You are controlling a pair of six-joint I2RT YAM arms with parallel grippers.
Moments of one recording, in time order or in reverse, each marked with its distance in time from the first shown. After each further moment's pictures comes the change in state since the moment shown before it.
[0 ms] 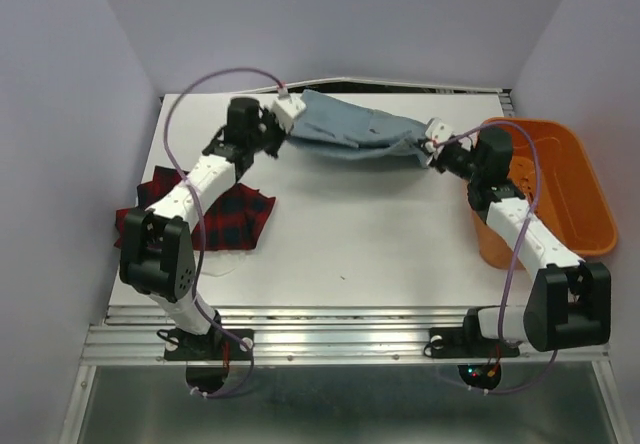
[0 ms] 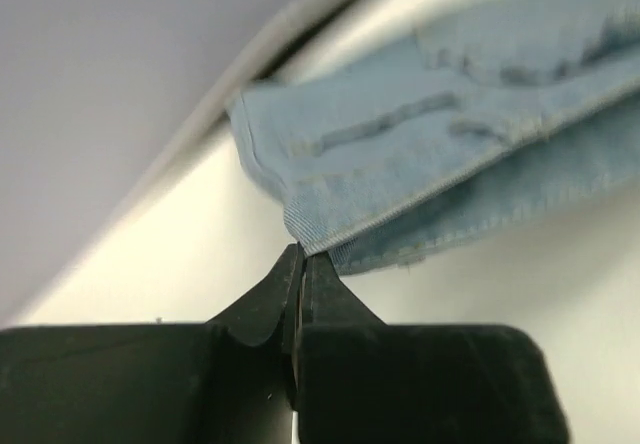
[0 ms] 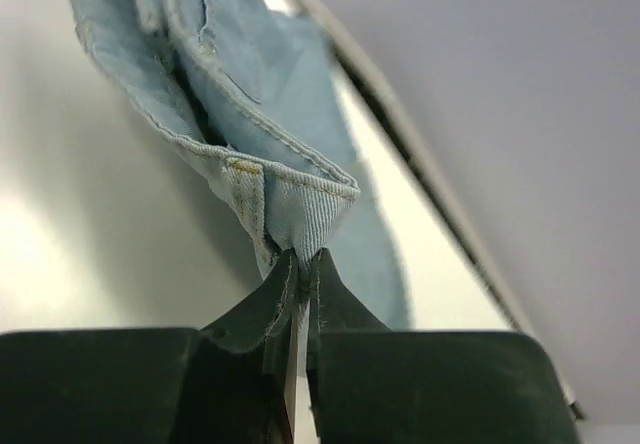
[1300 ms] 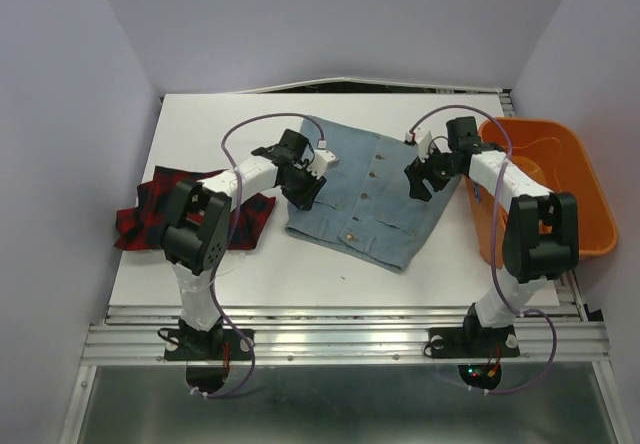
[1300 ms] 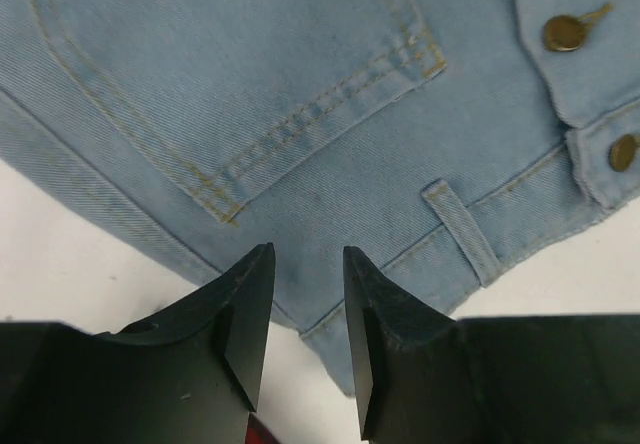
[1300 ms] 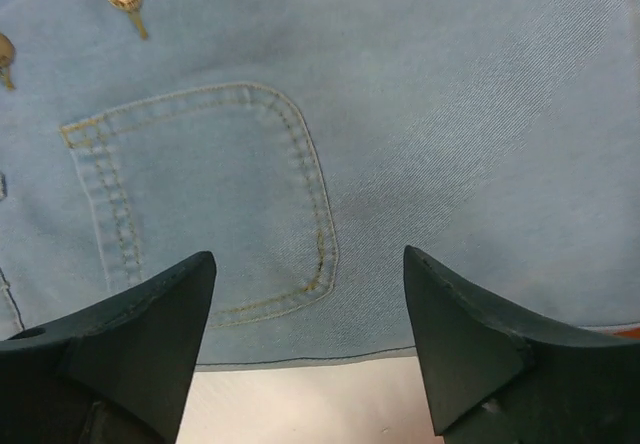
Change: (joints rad) left arm -0.203 0.195 -0.105 -0.504 -0.023 -0.062; right arm 0.000 0.370 0.300 -0.882 0.103 -0.045
